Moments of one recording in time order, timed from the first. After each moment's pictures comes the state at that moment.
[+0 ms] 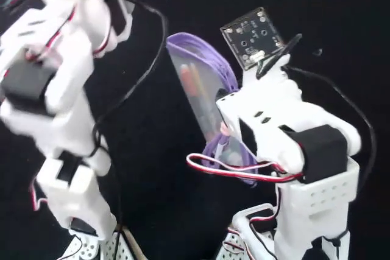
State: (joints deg) left arm 7.9 11.0 -93.3 100.8 17.5; right arm -16.4 -38.1 -4.9 96.5 11.5
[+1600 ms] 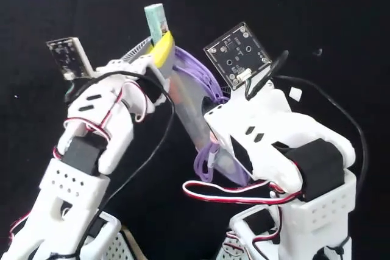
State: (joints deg) left arm 19.3 -53.1 42.0 22.8 32.1; right arm -22.9 -42.3 -1.5 94.6 11.5
